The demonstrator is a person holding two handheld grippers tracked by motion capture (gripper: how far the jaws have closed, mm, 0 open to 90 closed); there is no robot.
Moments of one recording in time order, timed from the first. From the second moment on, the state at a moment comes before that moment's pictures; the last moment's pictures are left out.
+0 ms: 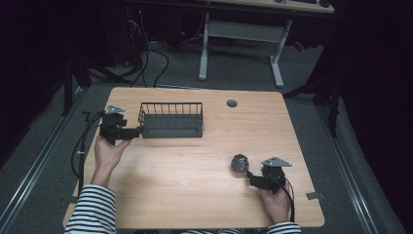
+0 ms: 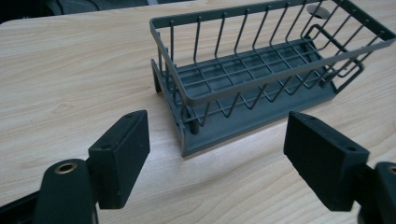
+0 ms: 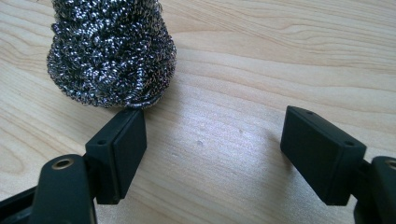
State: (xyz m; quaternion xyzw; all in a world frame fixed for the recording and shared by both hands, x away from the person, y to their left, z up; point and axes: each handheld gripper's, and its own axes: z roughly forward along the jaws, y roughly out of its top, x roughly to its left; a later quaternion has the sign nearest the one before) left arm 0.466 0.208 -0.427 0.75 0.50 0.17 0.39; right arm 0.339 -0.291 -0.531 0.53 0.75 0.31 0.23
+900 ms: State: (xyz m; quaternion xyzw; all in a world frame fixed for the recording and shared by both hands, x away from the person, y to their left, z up) left arm 0.525 0.190 -0.436 0.74 0.55 0.18 0.34; right arm 0.339 -0.291 -0.531 0.53 0.75 0.31 0.23
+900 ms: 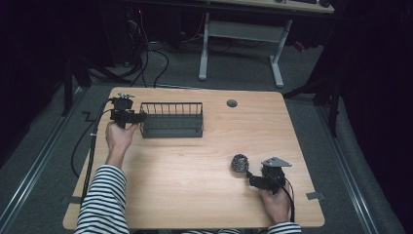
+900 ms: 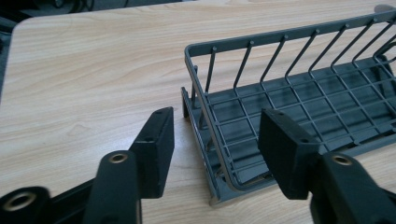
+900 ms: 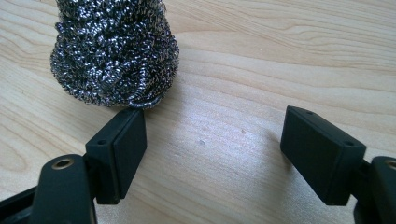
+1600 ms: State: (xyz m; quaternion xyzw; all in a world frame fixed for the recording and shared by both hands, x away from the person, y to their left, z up) left arm 0.512 0.187 -0.445 0.76 0.52 0.18 0.34; right arm 0.339 -0.291 -0.531 0.53 0.75 0.31 0.23
